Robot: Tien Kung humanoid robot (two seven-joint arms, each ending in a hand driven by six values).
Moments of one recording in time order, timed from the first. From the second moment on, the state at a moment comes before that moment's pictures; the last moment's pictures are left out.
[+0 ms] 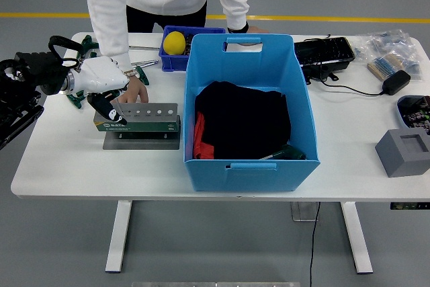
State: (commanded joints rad) left arm -1.05 0.44 -0.30 -0.64 2.16 0.04 -0.44; right arm 0.09 -0.14 0.29 0.19 0.06 -0.22 -0.11
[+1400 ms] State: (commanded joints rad) left arm -1.03 0.48 -0.60 -0.86 2.06 0.21 -0.54; right arm 0.09 -0.14 0.29 0.19 0.08 -0.23 -0.11
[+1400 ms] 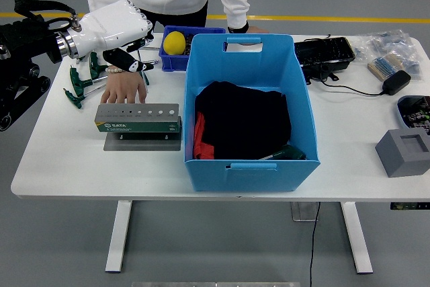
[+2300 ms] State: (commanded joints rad) left arm -1.00 0.28 -0.58 -1.01 1.89 -0.07 -0.50; right arm 0.08 -0.14 0.31 0.20 0.05 -0.23 -0.12
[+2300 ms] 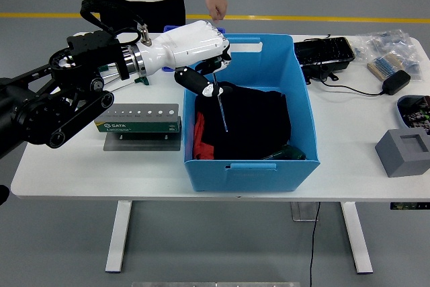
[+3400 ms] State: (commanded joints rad) left arm -0.96 0.21 -0.63 -0.86 1.99 -0.18 -0.52; right arm 0.10 -0.15 0.26 0.20 0.11 -0.23 -0.09
